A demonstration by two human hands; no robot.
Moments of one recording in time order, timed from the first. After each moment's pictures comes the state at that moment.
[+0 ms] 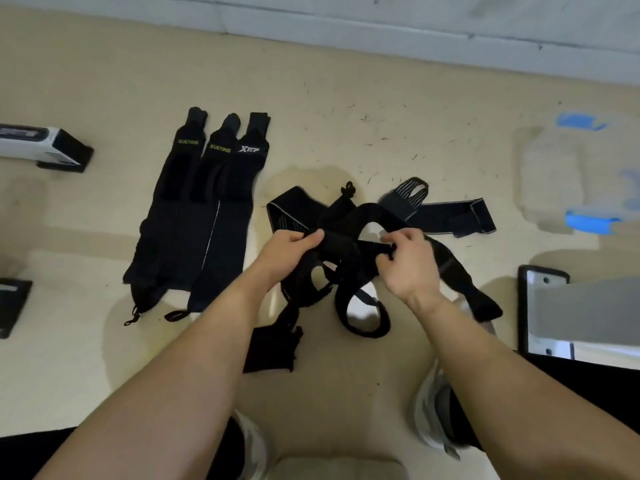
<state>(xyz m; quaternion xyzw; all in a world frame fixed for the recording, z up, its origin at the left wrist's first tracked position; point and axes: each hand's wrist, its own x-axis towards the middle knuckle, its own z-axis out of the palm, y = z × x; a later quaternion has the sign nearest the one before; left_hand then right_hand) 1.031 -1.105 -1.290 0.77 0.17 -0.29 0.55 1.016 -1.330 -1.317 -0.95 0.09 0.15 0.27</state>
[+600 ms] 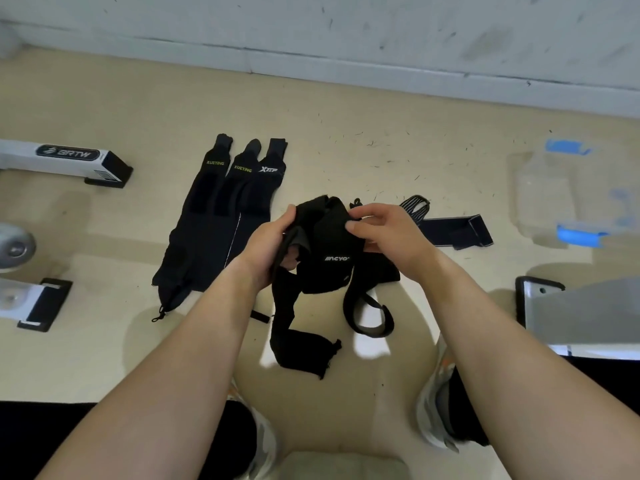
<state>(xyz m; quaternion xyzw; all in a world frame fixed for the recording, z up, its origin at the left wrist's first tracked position) 1.013 -1.086 -1.224 0.59 0.28 -0.23 0.72 1.035 -1.303 -1.222 -0.72 0.04 0.24 0.65</state>
